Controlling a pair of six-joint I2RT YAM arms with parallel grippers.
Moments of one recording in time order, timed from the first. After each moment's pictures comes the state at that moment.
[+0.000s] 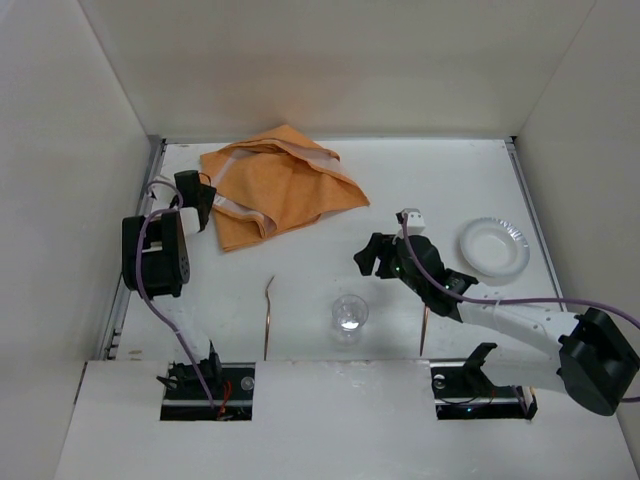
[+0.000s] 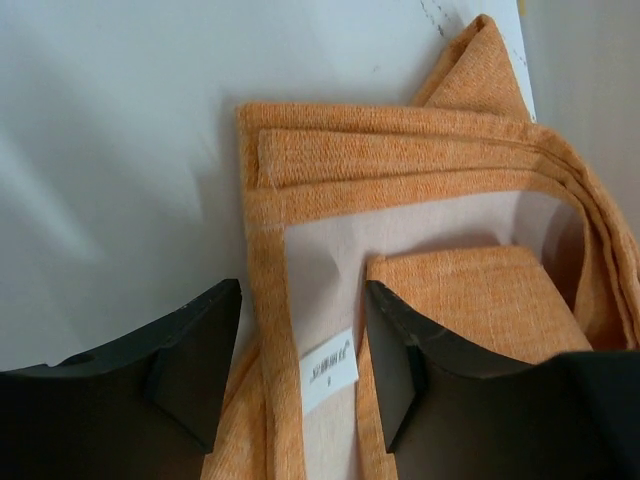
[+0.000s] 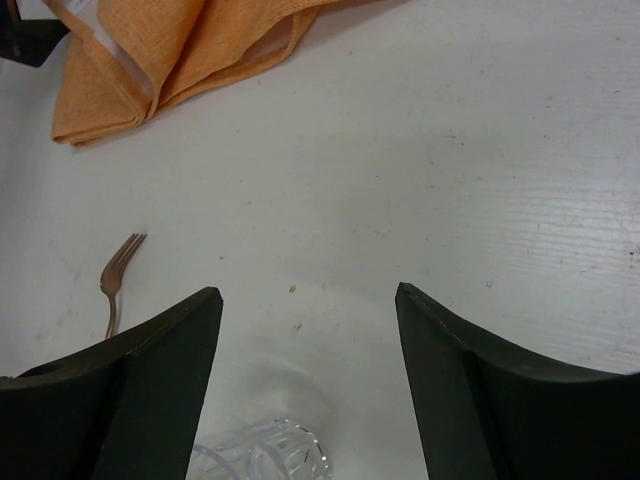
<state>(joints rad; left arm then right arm) 0.12 1.93 1.06 0.22 -0.23 -1.06 0.77 1.15 0.57 0.14 0.24 0.62</state>
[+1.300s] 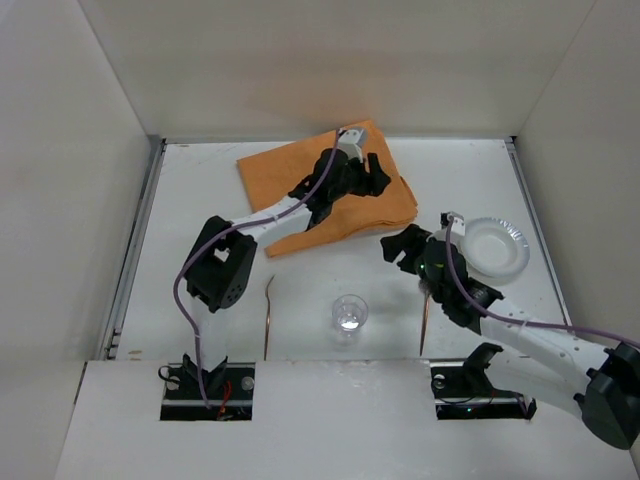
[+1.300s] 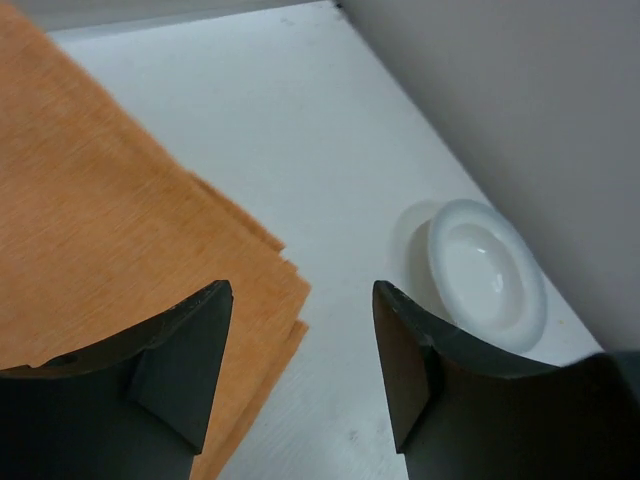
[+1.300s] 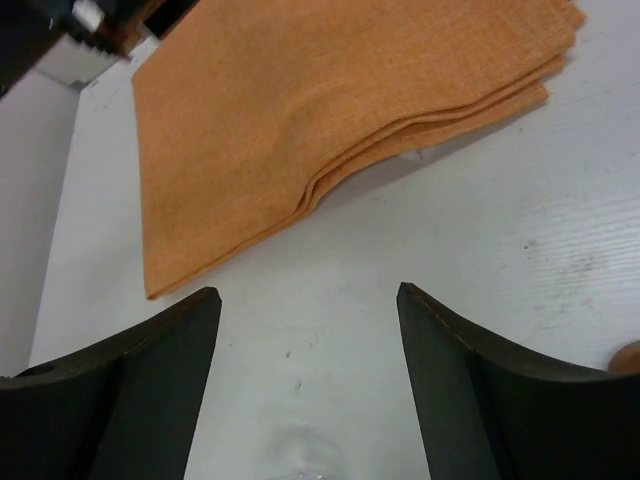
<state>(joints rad) -0.69 2.02 1.54 0.29 0.17 -0.45 0.72 0.94 0.49 0.12 0.44 0.80</state>
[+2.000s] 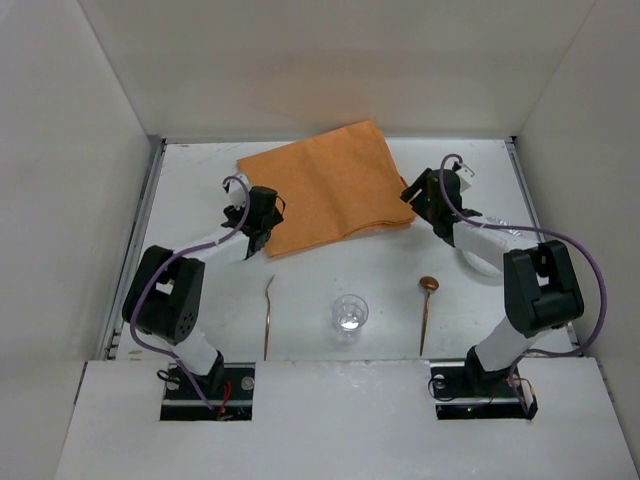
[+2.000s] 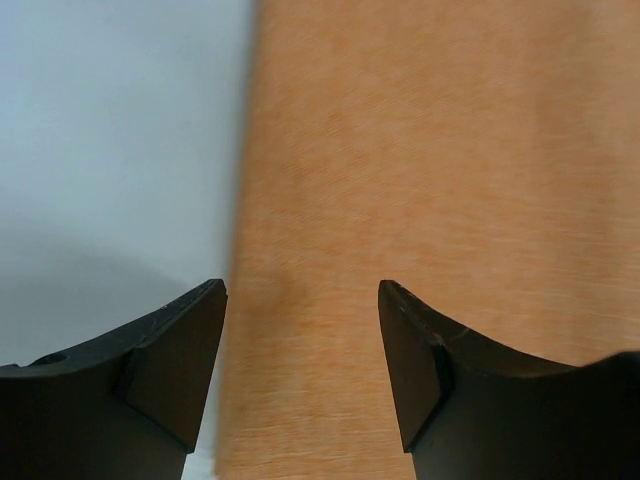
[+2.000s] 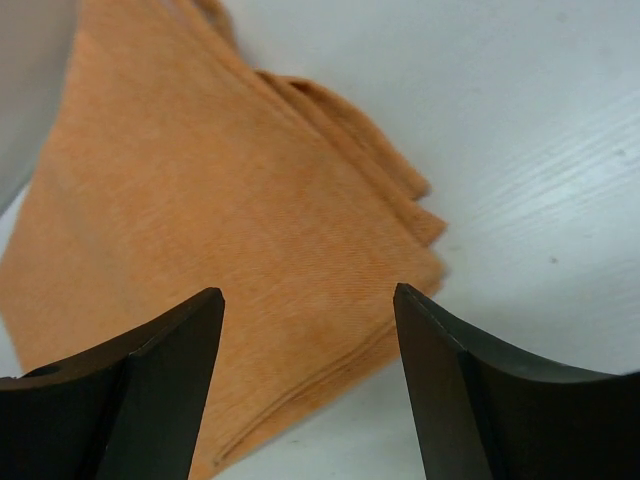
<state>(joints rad) -0.41 1.61 0.92 0.03 -0.52 -0.71 0.28 1.61 0.97 0.12 0.26 0.82</state>
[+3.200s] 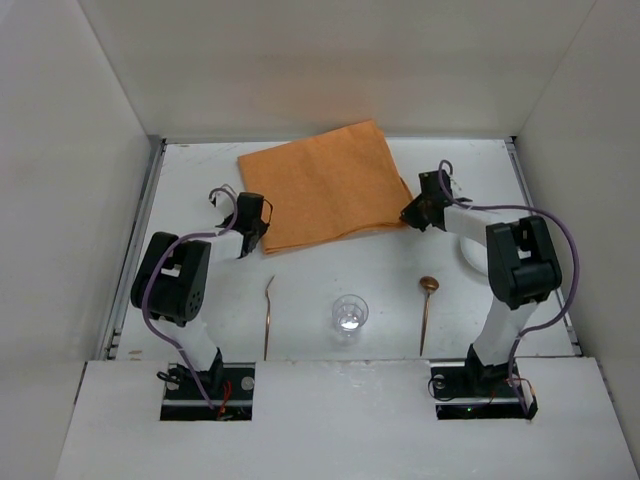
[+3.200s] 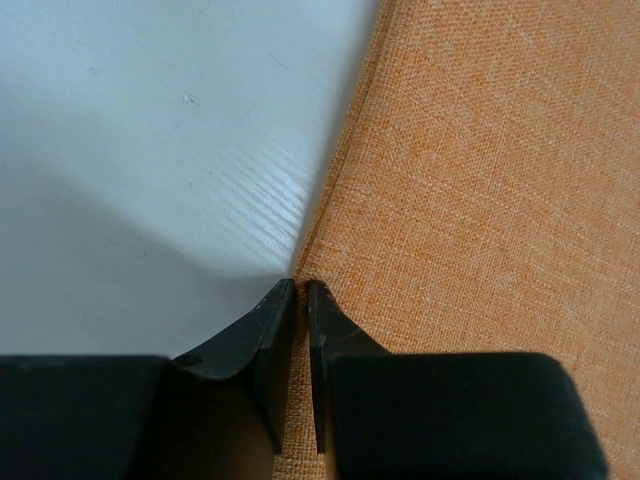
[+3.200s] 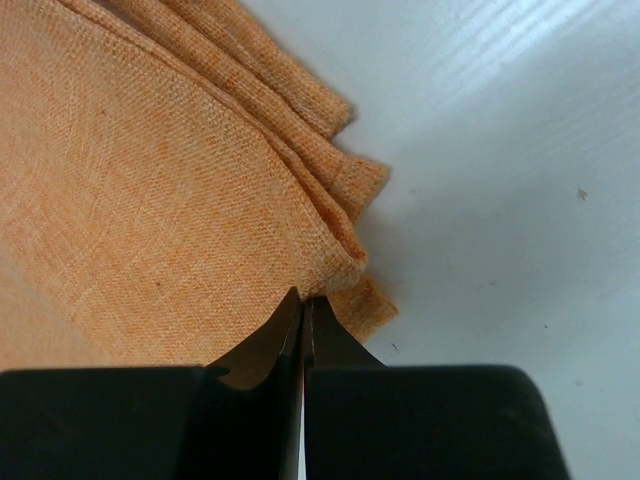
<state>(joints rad) -0.28 1.73 0.84 0.10 -0.39 -0.90 0.21 1.87 1.16 -0.17 0.08 0.99</state>
